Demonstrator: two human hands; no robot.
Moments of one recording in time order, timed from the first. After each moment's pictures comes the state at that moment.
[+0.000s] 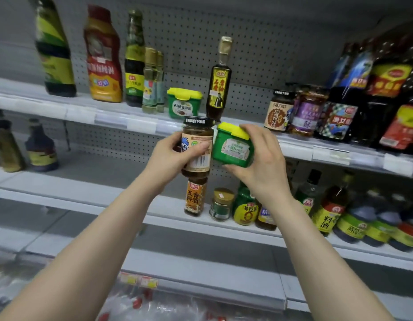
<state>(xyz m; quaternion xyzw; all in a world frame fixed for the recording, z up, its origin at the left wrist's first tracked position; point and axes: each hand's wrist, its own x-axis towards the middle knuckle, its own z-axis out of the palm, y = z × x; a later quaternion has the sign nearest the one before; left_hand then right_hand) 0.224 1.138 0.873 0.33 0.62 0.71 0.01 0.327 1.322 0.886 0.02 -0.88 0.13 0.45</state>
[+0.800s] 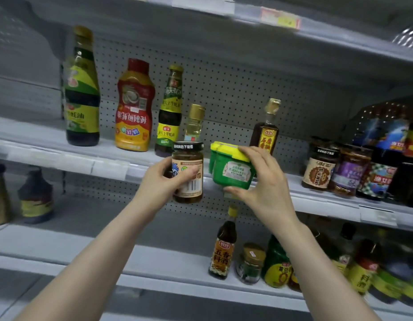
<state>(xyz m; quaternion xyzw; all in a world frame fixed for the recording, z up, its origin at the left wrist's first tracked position) 0.086 1.045 0.903 0.34 0.59 0.73 0.00 0.207 1.242 0.935 0.04 -0.88 0.09 0.47</state>
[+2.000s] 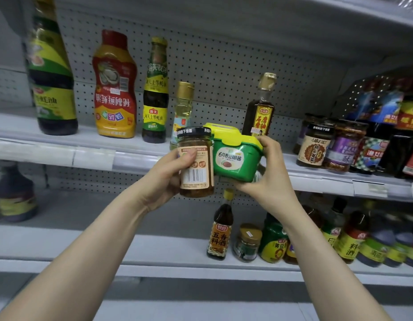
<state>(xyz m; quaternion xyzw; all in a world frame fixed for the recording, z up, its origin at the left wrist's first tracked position) 0.079 1.065 0.903 0.39 0.48 0.74 0.26 0.207 1.261 0.911 -0.01 -0.85 0.30 0.43</state>
